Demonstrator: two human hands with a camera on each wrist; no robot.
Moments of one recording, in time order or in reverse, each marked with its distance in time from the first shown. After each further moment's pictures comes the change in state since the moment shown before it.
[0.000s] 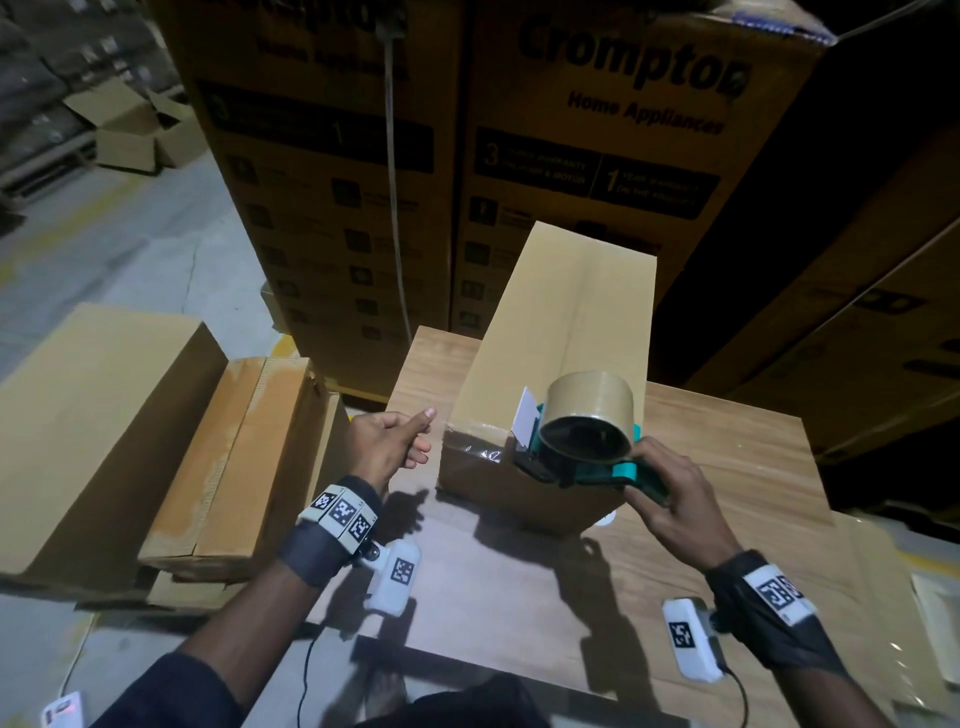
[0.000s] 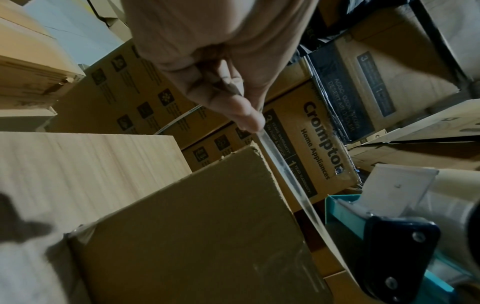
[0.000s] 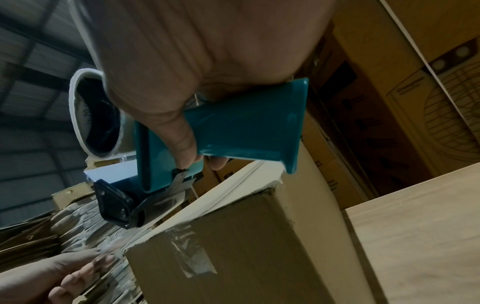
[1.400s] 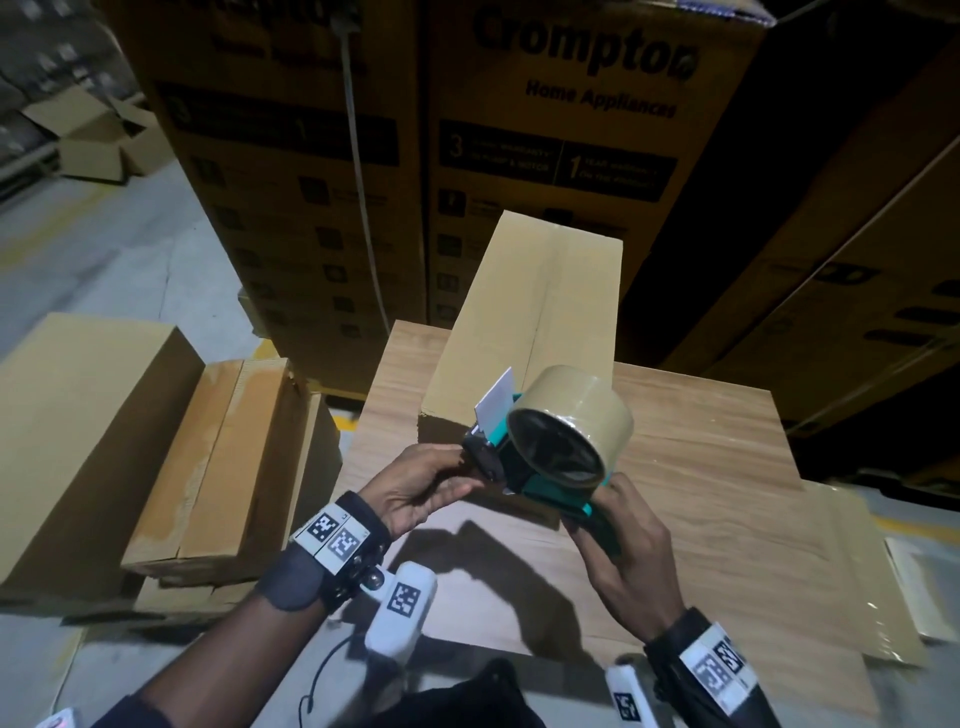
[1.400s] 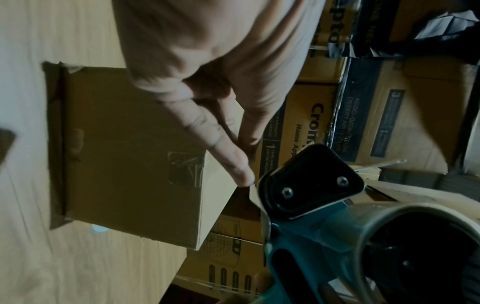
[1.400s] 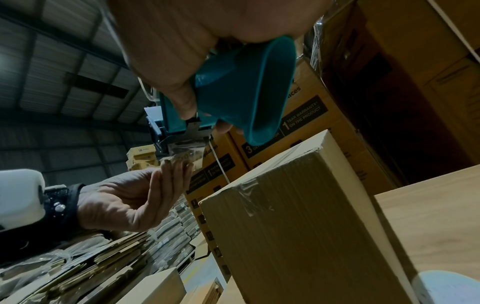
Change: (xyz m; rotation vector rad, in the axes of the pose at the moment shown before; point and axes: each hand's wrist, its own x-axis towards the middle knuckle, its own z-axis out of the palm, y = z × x) left_hand -0.078 0.019 0.025 -0.423 -0.611 -0.541; right_hand -0.070 -0.063 0.037 0.105 0.292 -0.087
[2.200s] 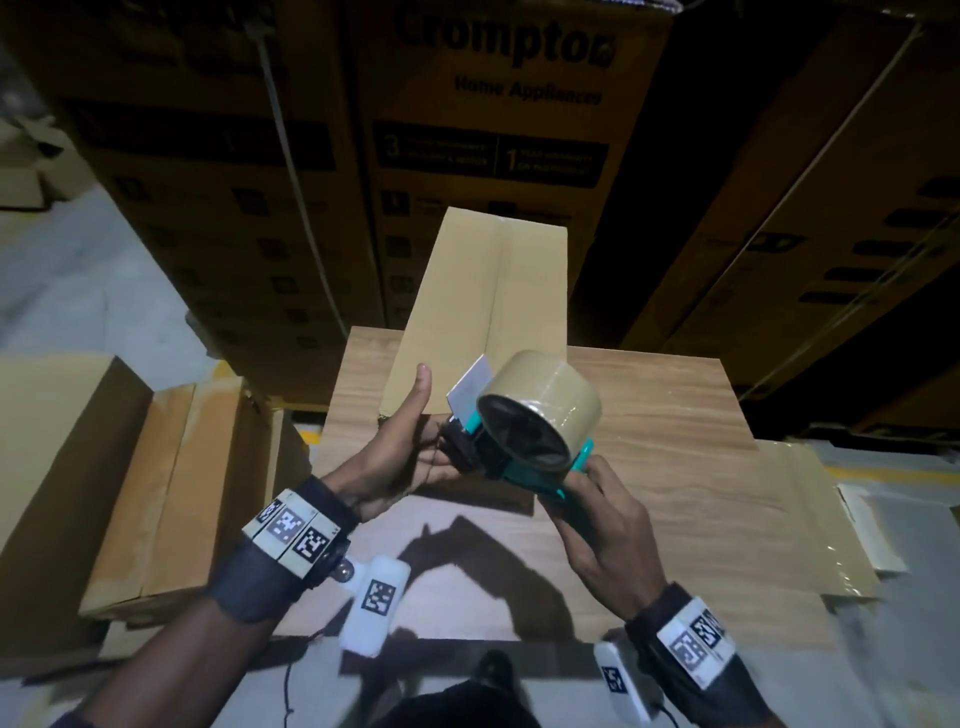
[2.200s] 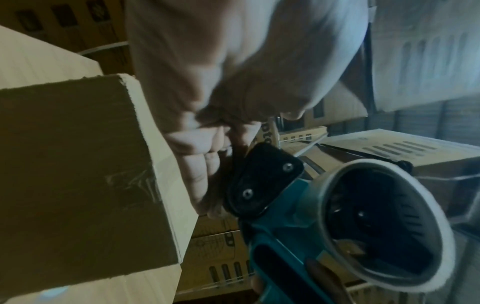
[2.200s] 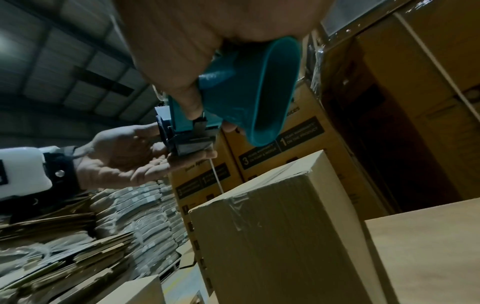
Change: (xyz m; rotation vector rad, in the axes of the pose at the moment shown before) left_hand -0.019 0.016 0.049 0.432 -0.173 0.126; right_hand -0.008 -0.004 -0.014 -0.122 0.014 0.026
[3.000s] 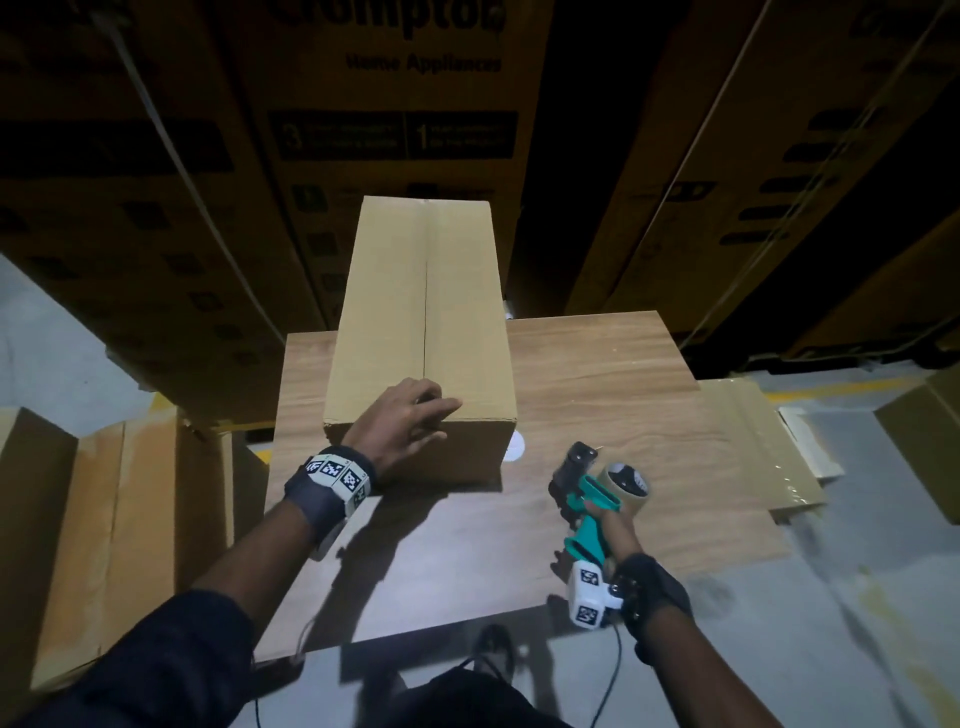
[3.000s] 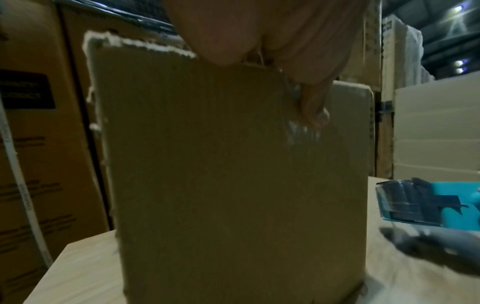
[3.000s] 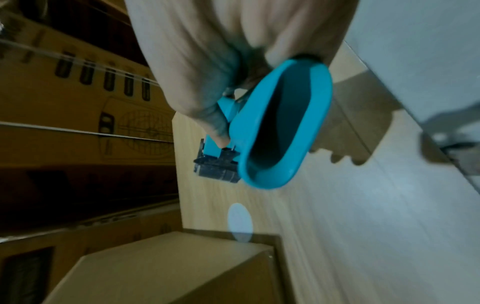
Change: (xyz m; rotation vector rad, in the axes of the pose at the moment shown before) left_hand 0.125 -0.043 -0.037 1.621 0.023 0.926; right_hand -0.113 0.157 0.051 0.934 0.495 1.525
